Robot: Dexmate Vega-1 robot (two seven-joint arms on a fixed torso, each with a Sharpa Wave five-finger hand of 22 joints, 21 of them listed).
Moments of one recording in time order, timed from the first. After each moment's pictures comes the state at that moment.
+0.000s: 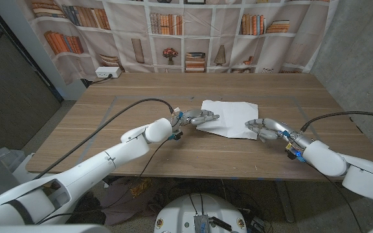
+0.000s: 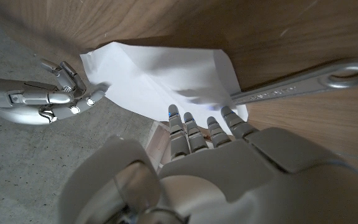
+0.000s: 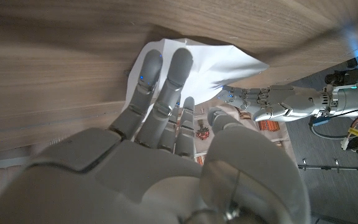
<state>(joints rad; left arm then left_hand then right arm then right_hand) 0.70 0.64 0.79 -1.66 0.20 0.01 -0.11 0.41 0.17 -0.13 0.16 0.24 0.37 -0.09 0.23 0.20 0.20 -0.12 0.22 0.20 0.00 -0.03 0.20 0.19 0.04 0.01 0.21 0.18 -1.44 -1.16 -0.20 -1.93 -0.03 0.13 -0.20 0.66 0.17 0.49 0.02 0.20 0.51 -0.02 0.21 0.22 0.54 -0.01 0.24 0.19 1.06 -0.18 1.06 0.81 0.54 -0.05 1.46 0.37</state>
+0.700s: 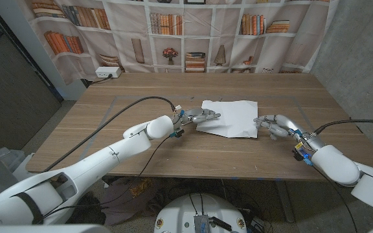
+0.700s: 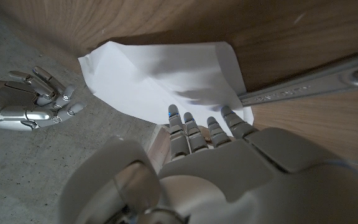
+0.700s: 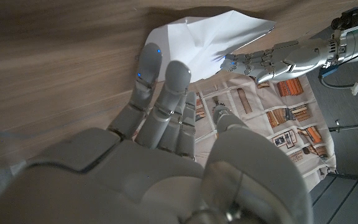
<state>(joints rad) 0.64 0.59 0.81 -1.55 0.18 -0.04 -0.14 0.40 0.17 -0.13 0.16 0.24 0.37 -0.09 0.23 0.20 0.20 -0.12 0.22 0.20 0.00 -0.03 0.19 0.19 0.04 0.01 0.21 0.18 -1.63 -1.04 0.02 -2.02 0.09 0.08 -0.20 0.62 0.15 0.47 -0.03 0.20 0.56 0.05 0.20 0.21 0.85 0.00 0.27 0.19 1.20 -0.22 1.22 0.89 0.72 -0.07 1.52 0.33</state>
